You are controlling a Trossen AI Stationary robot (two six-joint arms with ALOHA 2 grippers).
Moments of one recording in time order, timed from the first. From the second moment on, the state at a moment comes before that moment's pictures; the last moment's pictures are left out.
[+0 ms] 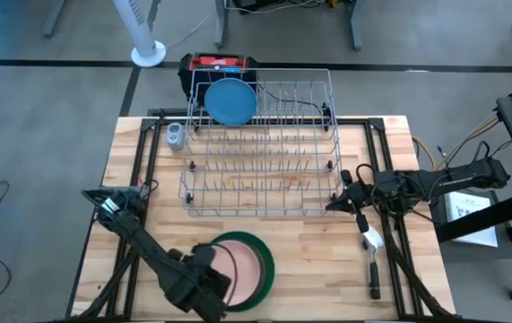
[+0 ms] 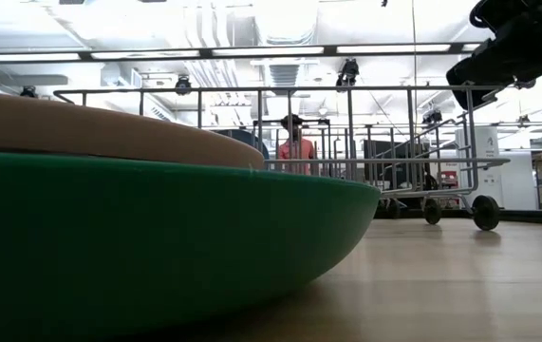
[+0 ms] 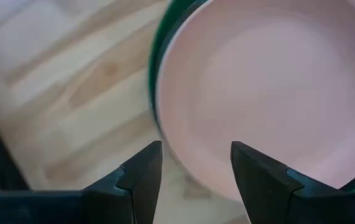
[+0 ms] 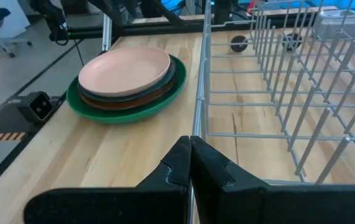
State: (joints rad) left arm -0.74 2.03 1.88 -1.55 -0.20 -1.85; right arm 0.17 0.50 0.30 -0.14 -0.05 0.10
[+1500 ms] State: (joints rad) left arm -0.79 1.96 1.66 -1.57 -0.47 -1.55; right arm 0.28 0.75 0.38 -0.02 0.26 0.40
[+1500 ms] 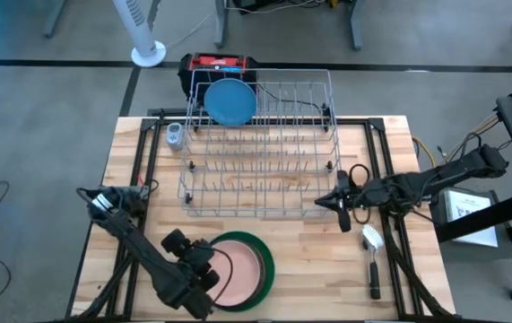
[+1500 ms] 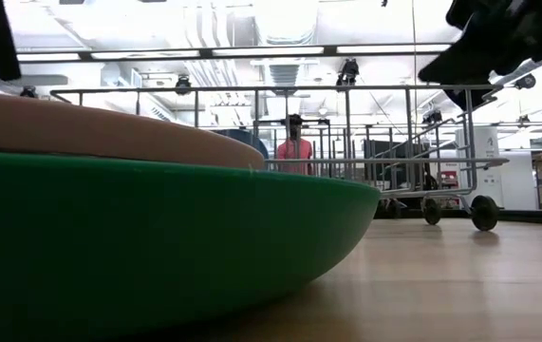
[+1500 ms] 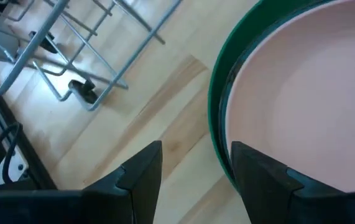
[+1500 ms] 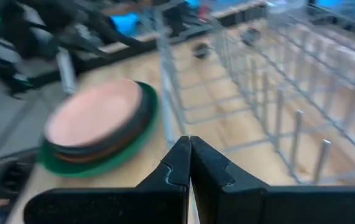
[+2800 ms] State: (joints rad) left arm -1.13 1.96 1.42 -1.29 -0.73 -2.10; right arm 0.64 1.34 1.00 -0.46 0.45 0.77
